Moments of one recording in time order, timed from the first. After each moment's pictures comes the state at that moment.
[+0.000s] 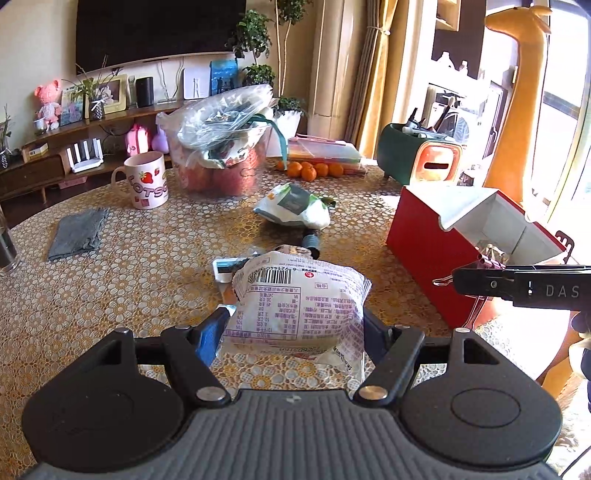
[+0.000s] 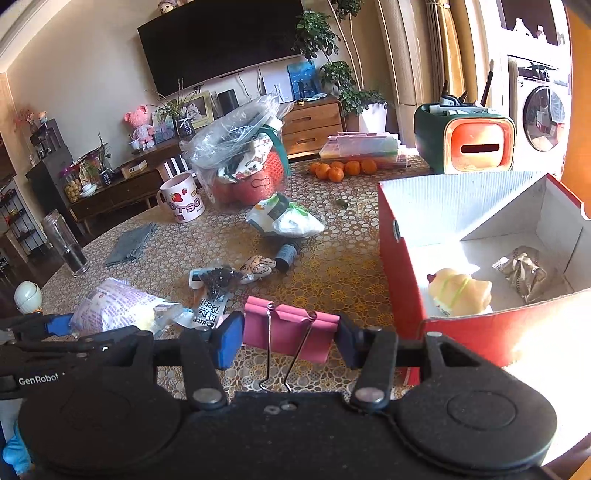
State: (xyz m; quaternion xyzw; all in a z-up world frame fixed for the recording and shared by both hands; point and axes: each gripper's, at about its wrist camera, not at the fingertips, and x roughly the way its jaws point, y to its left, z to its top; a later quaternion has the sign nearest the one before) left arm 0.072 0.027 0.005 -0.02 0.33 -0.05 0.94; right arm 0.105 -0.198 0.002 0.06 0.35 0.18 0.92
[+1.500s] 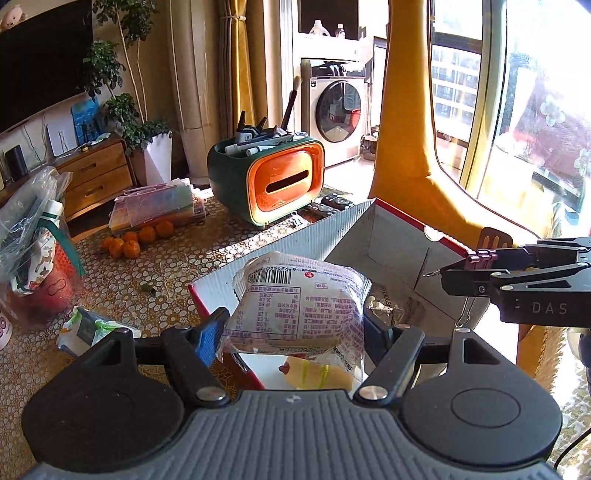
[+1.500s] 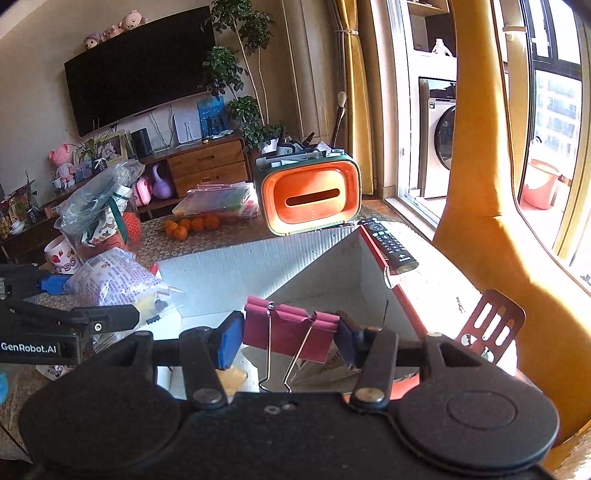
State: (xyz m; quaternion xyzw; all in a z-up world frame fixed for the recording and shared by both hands) left arm 0.223 -0.197 0.028 0.09 0.33 -0.20 0.92; right arm 0.172 -0.394 0.017 0.05 0.31 0.07 0.95
